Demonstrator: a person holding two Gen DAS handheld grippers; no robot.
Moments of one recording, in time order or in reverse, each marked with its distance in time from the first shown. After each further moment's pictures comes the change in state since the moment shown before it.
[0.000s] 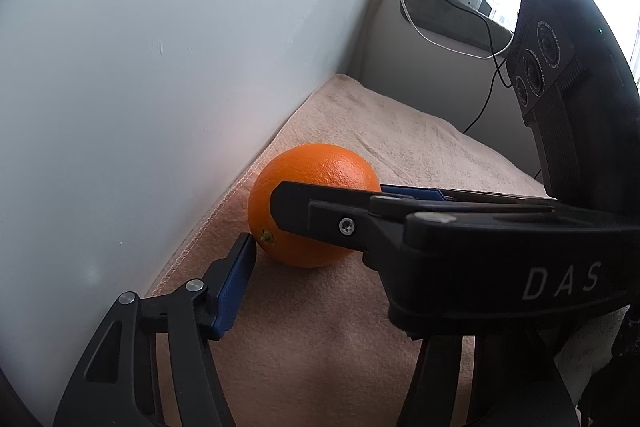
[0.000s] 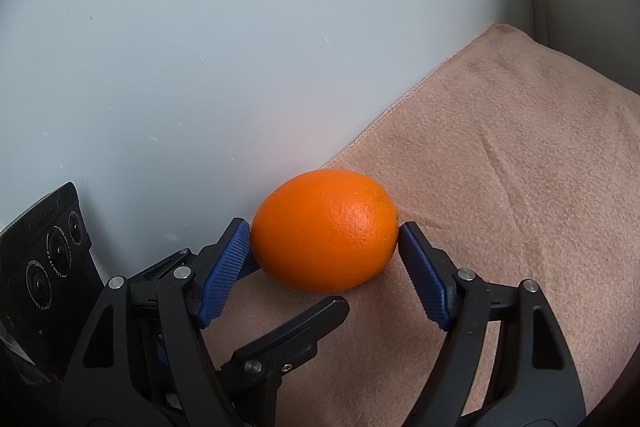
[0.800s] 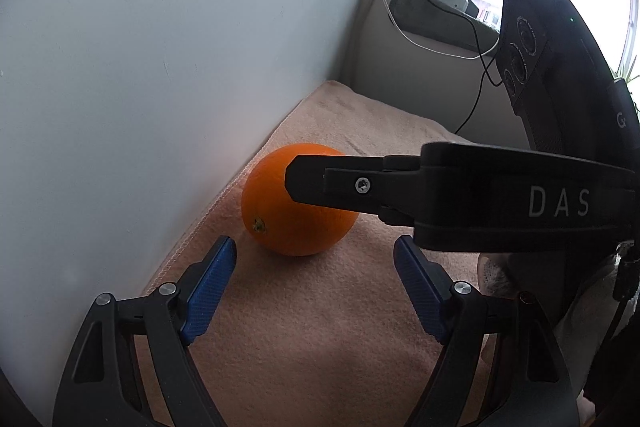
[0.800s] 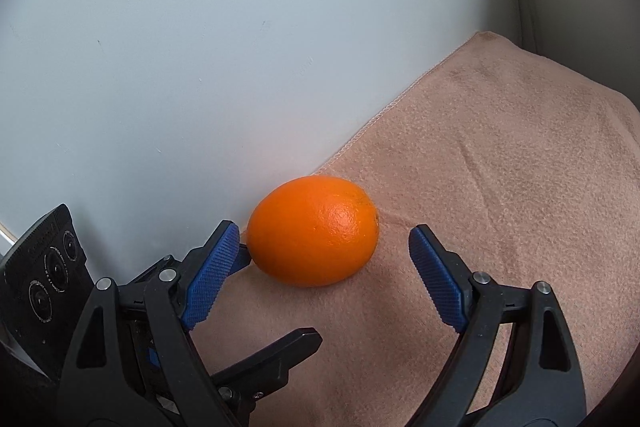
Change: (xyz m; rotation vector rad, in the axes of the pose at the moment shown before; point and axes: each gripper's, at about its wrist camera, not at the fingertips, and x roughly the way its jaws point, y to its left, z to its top) left arm -0.005 -0.007 -0.004 0.027 -0.025 -0.012; right arm -0.005 -0.009 0.002 0.015 -0.018 0.001
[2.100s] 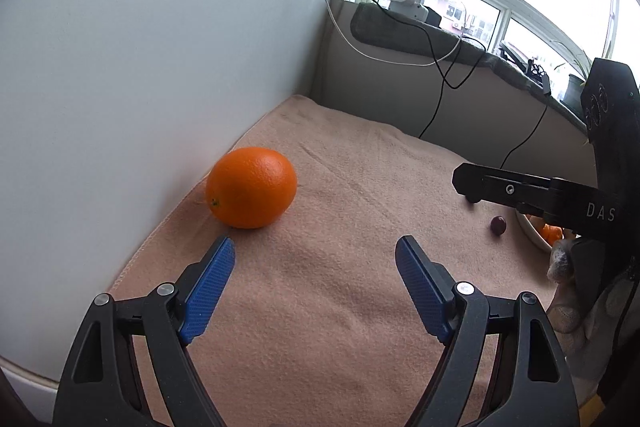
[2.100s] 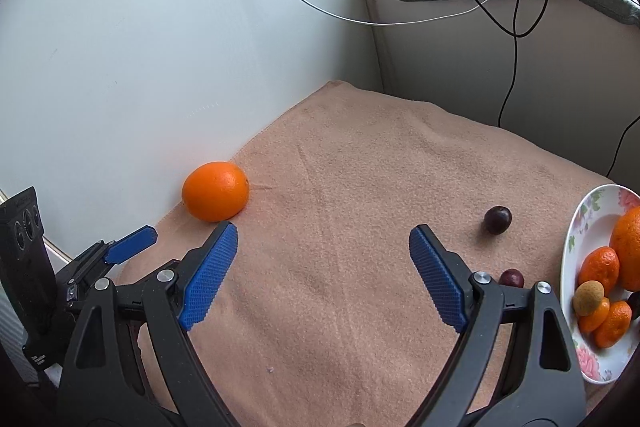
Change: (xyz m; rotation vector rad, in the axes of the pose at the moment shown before) left arm -0.047 -0.029 -0.014 0.032 -0.045 -0.022; right arm -0.147 -0.016 -0.065 0.039 -0.181 -0.318
